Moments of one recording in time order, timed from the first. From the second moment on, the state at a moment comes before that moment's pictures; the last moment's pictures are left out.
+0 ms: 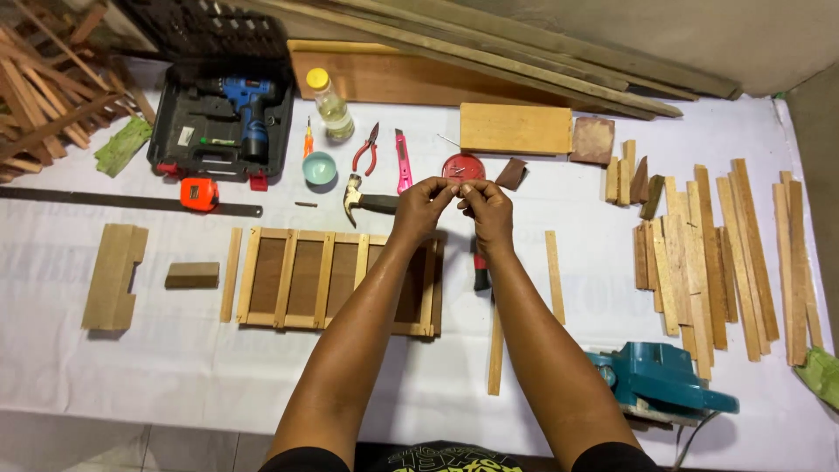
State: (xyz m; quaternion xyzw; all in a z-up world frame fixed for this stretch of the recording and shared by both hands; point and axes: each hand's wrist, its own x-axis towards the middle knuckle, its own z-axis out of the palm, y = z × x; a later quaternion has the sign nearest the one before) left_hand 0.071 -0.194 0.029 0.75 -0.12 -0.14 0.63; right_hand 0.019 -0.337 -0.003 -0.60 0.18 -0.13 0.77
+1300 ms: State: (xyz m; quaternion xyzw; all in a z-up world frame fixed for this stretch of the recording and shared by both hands) left_hand 0.007 -0.001 0.012 0.93 -0.20 -0.09 0.29; right_hand -0.017 -0.136 -0.026 -0.82 0.28 -0.09 0.50
